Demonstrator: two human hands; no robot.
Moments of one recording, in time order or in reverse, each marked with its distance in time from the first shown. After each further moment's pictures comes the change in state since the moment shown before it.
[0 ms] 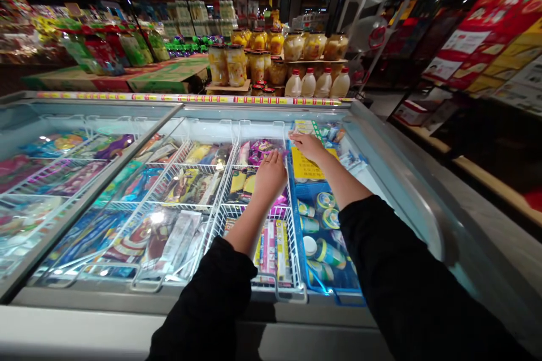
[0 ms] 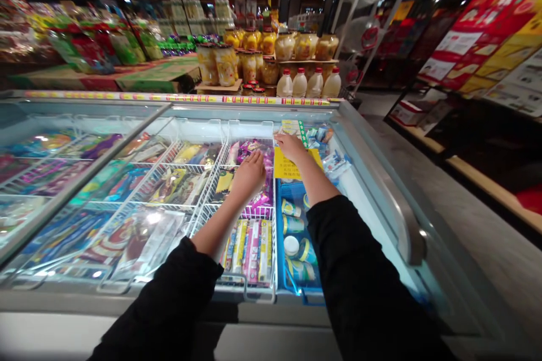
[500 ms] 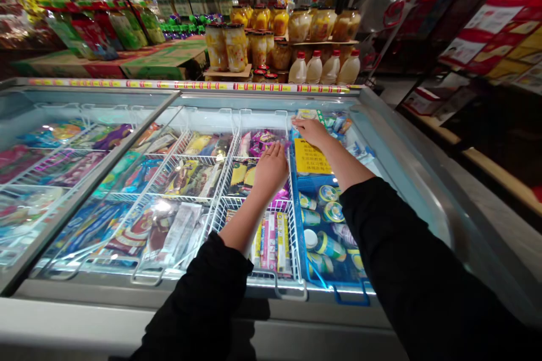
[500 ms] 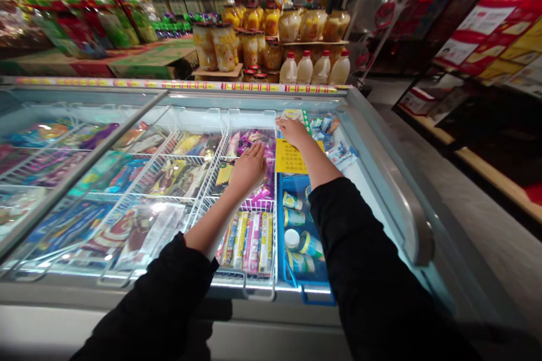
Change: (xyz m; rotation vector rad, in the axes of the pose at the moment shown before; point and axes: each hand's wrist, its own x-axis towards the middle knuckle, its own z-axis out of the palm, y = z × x) left_hand -0.002 0.001 -0.009 0.004 -0.054 0.000; right_hand 0.035 0.012 0.002 -0.041 -0.035 -0.024
